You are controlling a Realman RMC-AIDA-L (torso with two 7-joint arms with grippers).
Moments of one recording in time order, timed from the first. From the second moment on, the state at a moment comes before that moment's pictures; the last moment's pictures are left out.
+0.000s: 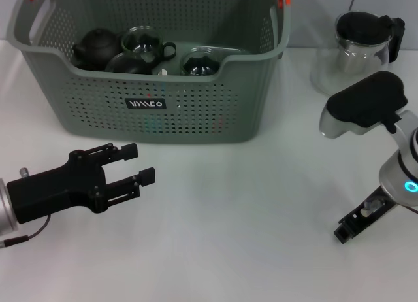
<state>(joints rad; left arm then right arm) -0.39 -2.13 0.40 0.63 2.06 1.70 -1.20 0.61 2.10 -1.61 -1.22 -2.75 -1.54 2.91</state>
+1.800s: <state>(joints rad) -0.39 -2.14 0.38 0.63 2.06 1.72 -1.21 1.25 2.09 -1.22 -0.62 -2.24 -0.77 2.30</state>
